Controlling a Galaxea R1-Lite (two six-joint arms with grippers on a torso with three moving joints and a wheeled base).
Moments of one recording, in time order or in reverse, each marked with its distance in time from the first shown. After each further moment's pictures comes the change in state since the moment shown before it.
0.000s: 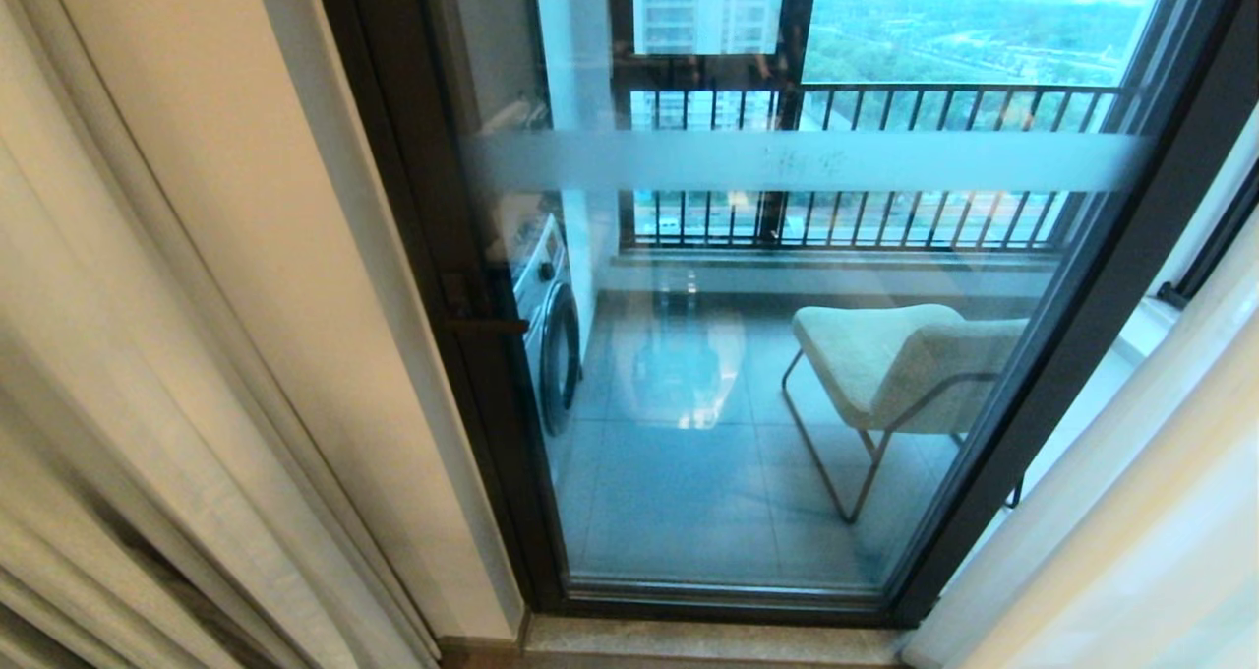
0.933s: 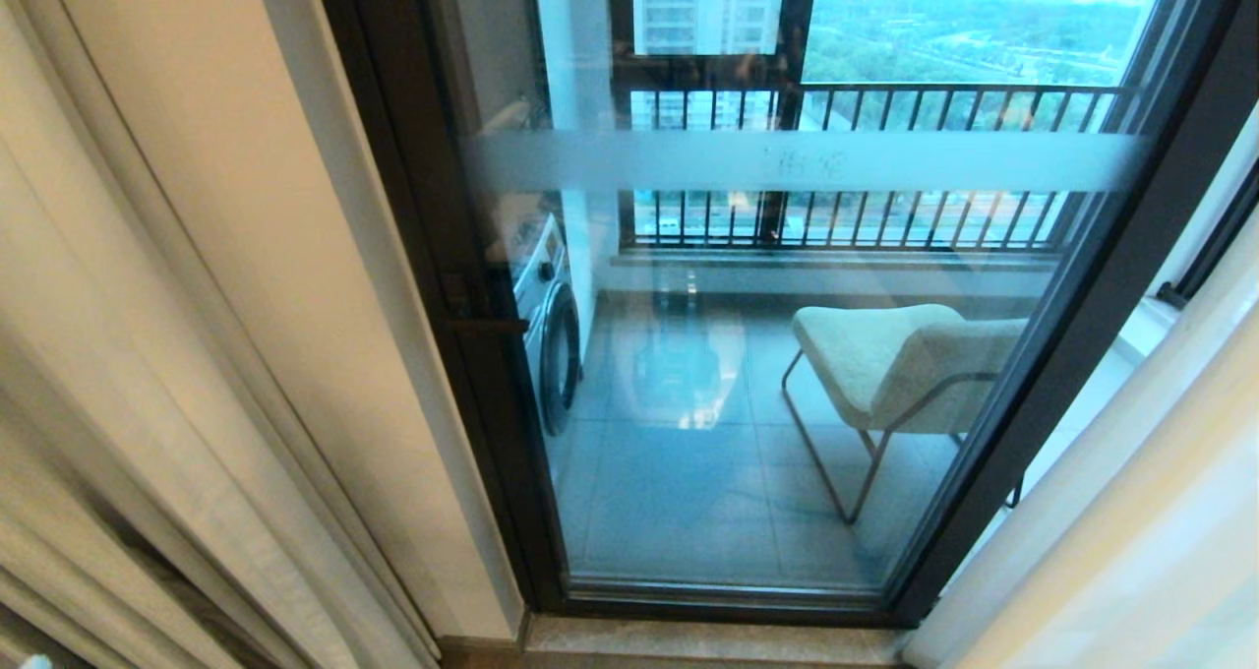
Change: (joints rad) left arm 0.000 0.000 -0.021 -0.079 0.006 0.009; right arm 0.000 0.000 0.000 0.000 0.000 0.000
